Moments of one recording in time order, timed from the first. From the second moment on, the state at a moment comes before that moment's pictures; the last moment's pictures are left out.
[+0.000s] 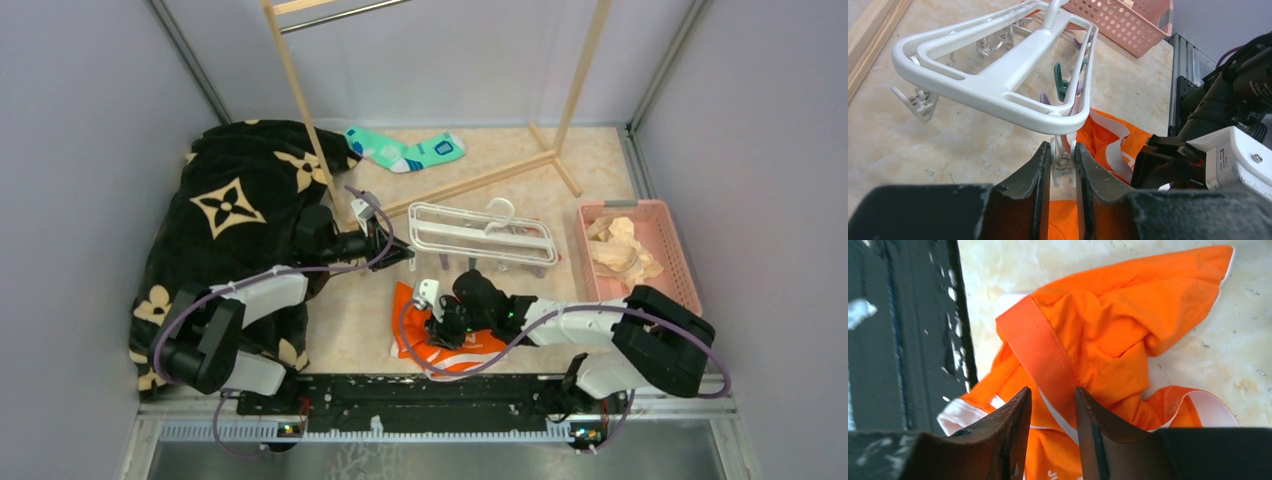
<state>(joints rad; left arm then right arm) -0.41 1.41 0.57 0.65 0.84 -0.24 1.00 1.34 0.50 0.18 -0.38 -0.12</state>
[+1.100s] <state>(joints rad) -0.41 1.39 0.57 0.60 0.82 -0.23 1.17 1.28 0.34 0.48 -0.27 -0.80</state>
